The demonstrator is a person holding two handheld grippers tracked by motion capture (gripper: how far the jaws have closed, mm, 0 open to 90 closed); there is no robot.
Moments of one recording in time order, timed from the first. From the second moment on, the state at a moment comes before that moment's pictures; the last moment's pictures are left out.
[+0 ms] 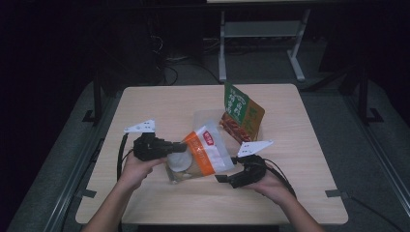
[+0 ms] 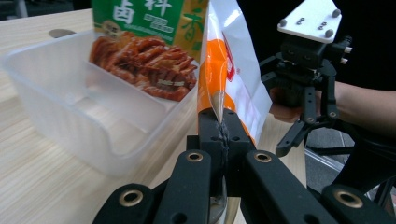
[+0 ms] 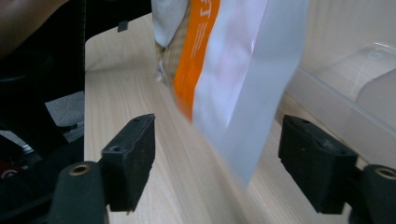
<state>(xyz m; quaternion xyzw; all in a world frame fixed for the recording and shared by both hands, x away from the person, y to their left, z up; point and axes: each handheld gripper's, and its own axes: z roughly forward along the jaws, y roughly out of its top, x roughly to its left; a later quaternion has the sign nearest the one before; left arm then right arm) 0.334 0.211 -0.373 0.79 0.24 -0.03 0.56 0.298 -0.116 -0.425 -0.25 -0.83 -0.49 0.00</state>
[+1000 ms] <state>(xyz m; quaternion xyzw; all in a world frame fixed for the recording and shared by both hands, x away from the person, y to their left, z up) 0.333 0.196 -0.380 0.79 0.24 -0.02 0.56 0.298 -0.119 -0.414 -0.20 -0.84 -0.51 0.04</state>
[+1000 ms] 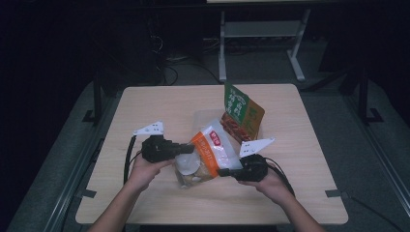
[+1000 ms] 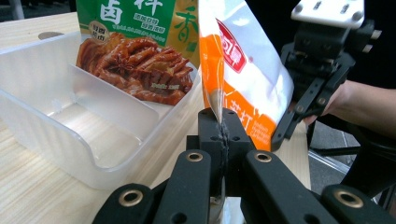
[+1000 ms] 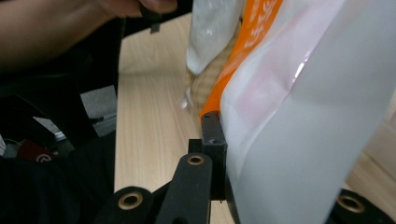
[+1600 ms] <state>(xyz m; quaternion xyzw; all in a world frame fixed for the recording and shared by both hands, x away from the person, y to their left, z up) 0.328 0.193 -0.385 0.79 0.23 -0.02 0.57 0.304 -0.132 -0.394 -0.21 -0.81 -0.55 0.03</state>
